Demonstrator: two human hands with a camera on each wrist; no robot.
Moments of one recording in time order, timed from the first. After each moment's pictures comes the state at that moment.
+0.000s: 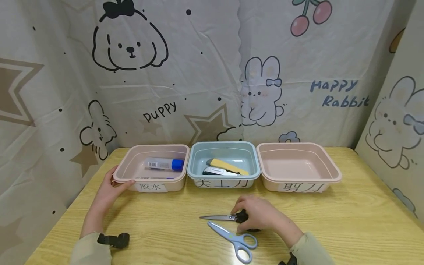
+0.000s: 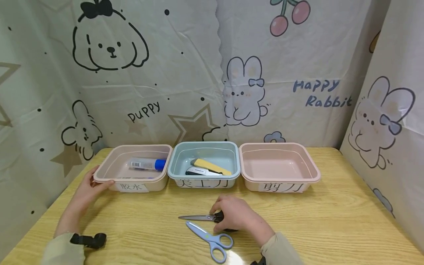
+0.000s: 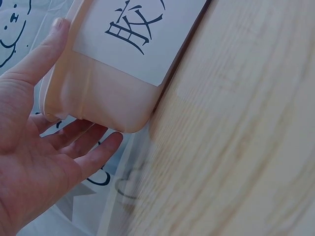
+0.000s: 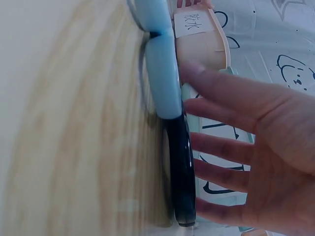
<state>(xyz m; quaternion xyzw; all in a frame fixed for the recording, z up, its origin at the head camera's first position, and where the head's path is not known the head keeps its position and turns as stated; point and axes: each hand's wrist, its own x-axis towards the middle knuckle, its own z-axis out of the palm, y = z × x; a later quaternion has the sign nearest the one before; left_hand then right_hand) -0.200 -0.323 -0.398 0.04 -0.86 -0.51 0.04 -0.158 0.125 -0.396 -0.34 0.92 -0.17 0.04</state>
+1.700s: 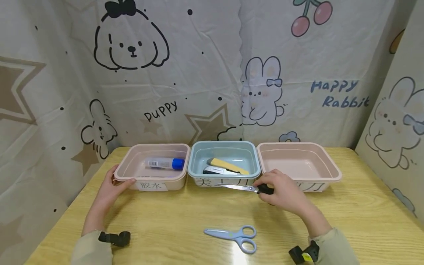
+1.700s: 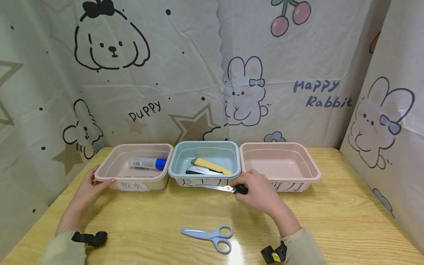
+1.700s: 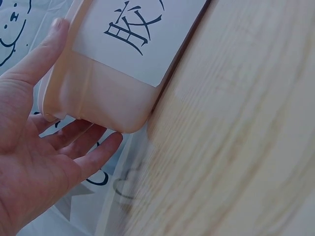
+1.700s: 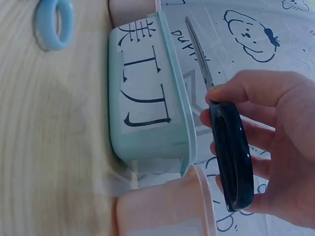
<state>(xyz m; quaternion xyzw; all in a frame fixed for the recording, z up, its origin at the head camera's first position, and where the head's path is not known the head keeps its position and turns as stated) -0.200 -0.323 -0.402 0.04 -0.86 -0.52 0.04 -0.166 0.175 -0.355 -0.28 0.93 -0.21 -0.13</state>
